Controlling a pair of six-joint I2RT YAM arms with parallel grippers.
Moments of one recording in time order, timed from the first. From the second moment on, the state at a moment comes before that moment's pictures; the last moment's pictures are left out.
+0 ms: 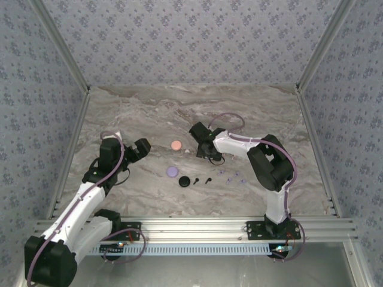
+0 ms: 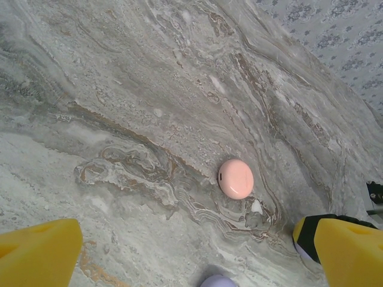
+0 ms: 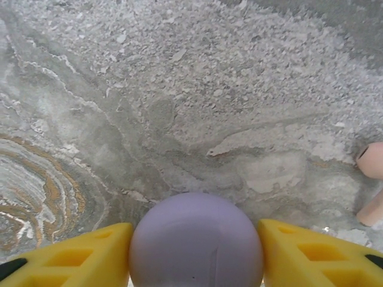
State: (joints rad) left arm -0.27 0.85 0.52 -0.25 0.08 -0.72; right arm 0.72 1.93 1.27 -0.63 0.22 0.86
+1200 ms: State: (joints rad) left arm -0.35 1.14 1.03 -0.35 0.74 -0.47; right arm 0.82 1.18 0.89 -0.11 0.13 -0.59
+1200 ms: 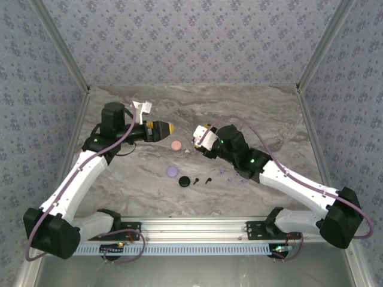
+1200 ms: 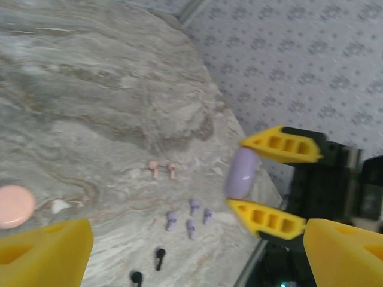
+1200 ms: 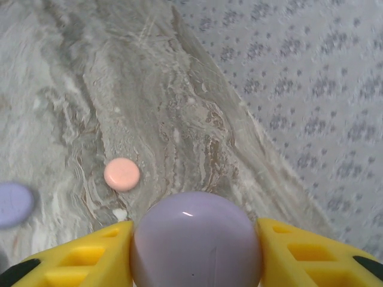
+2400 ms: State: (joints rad) left arm -0.60 1.30 0.89 0.02 0.70 -0.67; right arm 0.82 1.17 0.86 -0.08 -0.01 -0.75
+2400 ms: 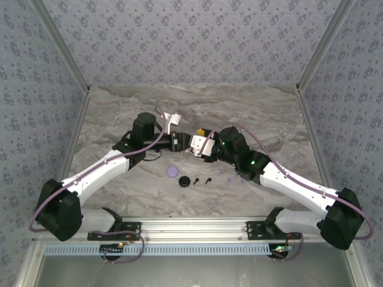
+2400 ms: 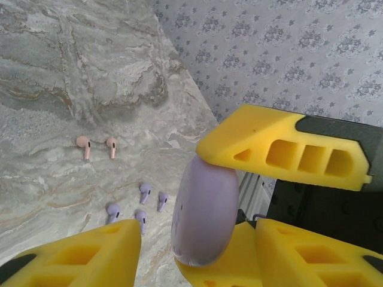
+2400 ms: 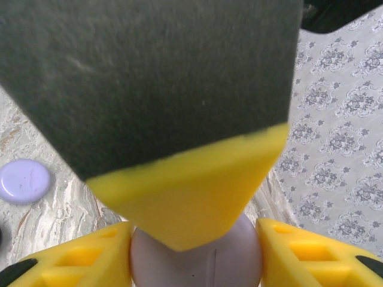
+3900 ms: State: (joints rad) left arm -0.62 1.17 0.74 0.30 0.59 -0.31; right arm 0.65 0.80 0.68 -0.05 -0.27 -0.22
